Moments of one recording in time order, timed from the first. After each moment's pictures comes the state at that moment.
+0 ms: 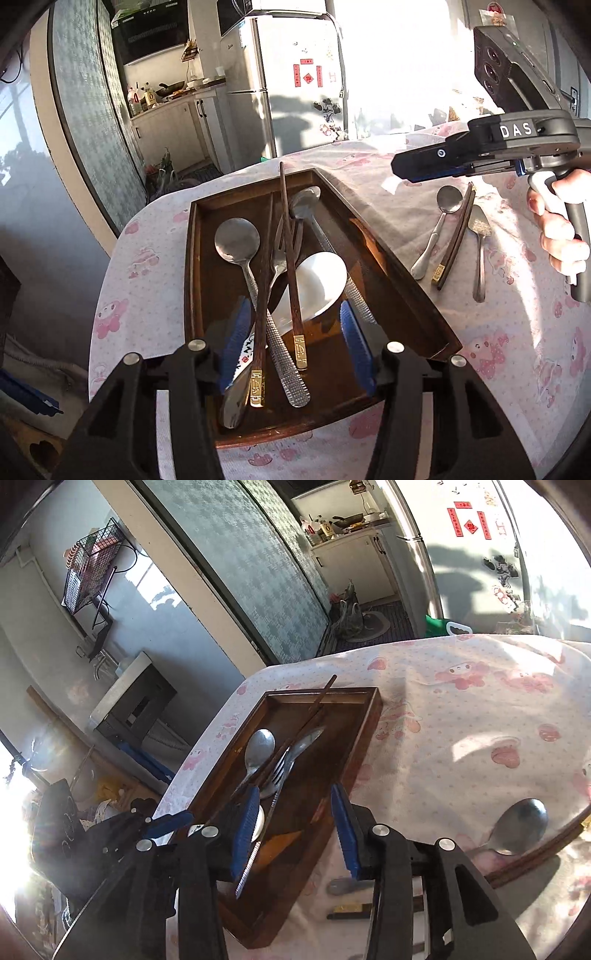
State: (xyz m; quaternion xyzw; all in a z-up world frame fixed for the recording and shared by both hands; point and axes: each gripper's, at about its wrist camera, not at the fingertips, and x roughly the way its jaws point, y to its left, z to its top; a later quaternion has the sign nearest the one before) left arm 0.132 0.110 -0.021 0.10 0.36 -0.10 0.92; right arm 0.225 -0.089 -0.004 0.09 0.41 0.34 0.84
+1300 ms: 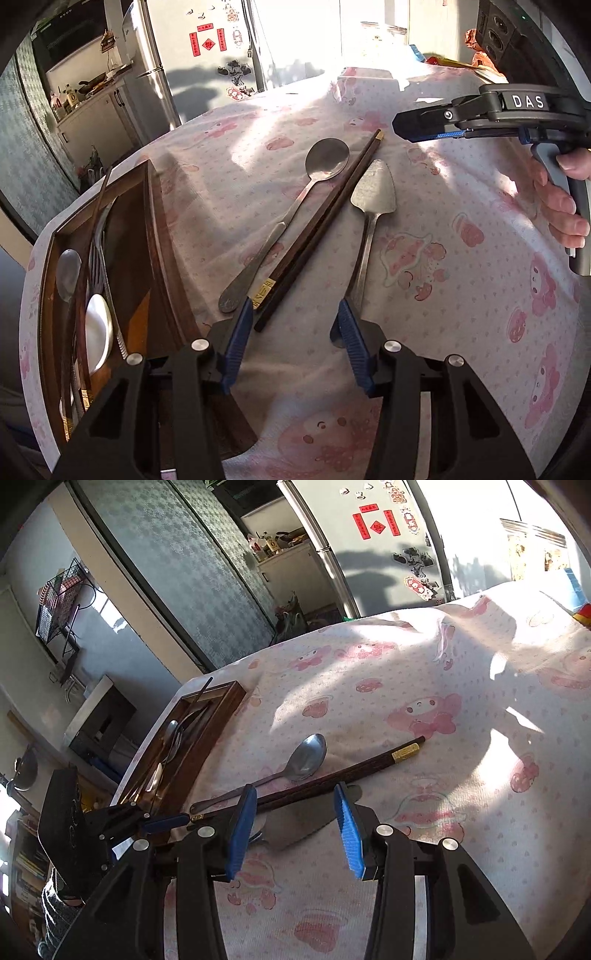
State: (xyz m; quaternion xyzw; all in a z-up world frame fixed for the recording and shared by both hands) left arm 0.169 -0.036 -0.066 0.15 0.44 -0.20 0.86; right arm 0.208 -0.228 -0.038 0.12 0.42 0.28 0.86
